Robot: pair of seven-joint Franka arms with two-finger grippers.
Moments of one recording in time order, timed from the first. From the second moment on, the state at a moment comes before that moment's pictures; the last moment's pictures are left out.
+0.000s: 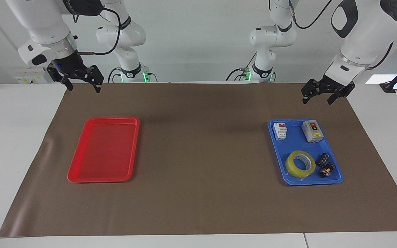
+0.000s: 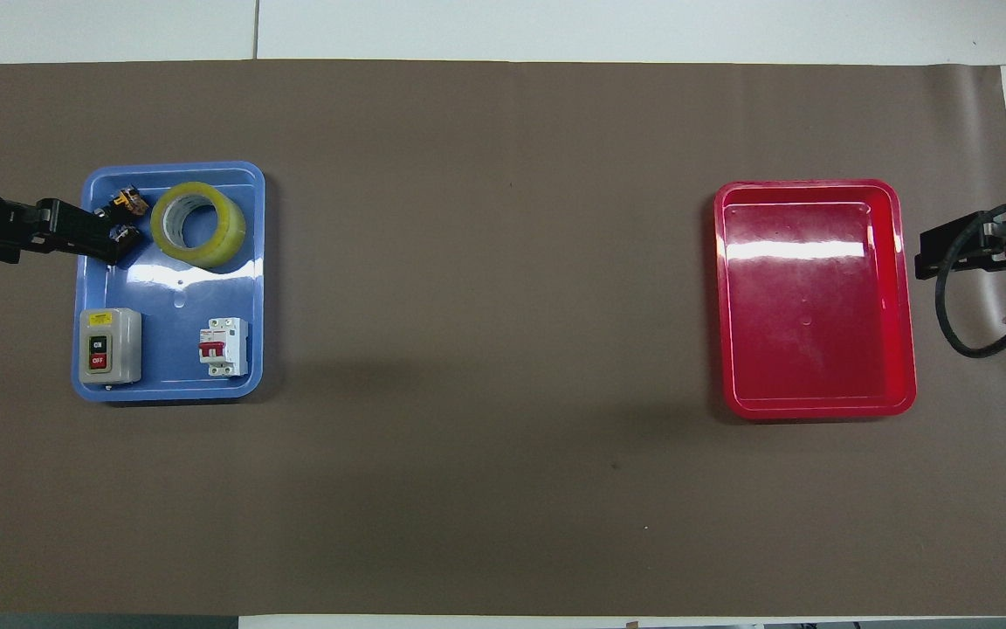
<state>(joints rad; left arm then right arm) -0.05 0.04 -0.05 -1.55 -0.03 1.56 0.00 0.03 -0.02 -0.01 -1.55 -0.03 1.48 0.11</state>
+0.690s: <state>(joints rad) -0.05 -0.02 -0.05 -1.61 -0.03 1.57 0.00 0.03 -0.02 -0.01 -1.55 -0.03 1.48 0.11</state>
